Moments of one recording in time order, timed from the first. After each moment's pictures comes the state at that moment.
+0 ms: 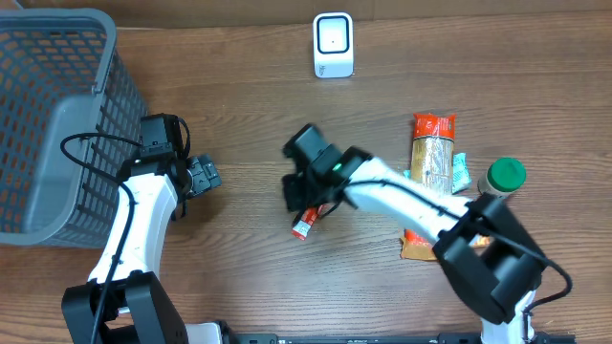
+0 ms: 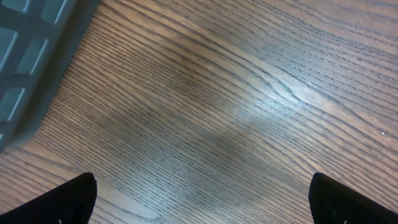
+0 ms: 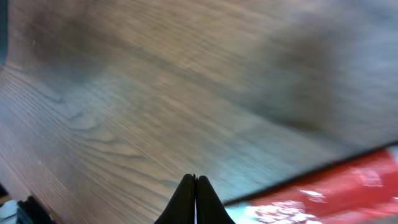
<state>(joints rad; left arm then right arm) 0.18 1.53 1.01 -0.73 -0.19 -0.30 0.84 2.01 1.41 -0.51 -0.30 0.59</state>
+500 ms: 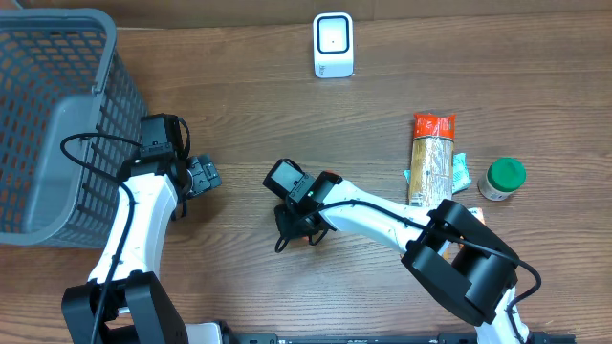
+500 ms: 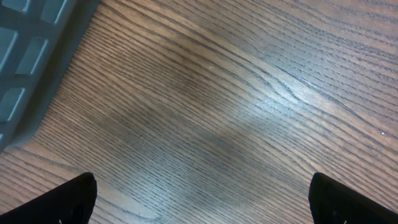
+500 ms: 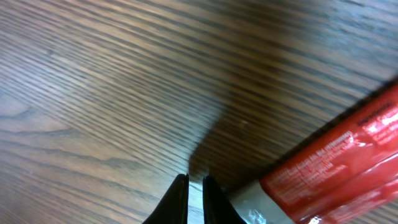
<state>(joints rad) 0.18 1.53 1.01 -0.73 -0.19 -0.30 0.93 2.08 1.41 -0.63 -0.19 0.67</state>
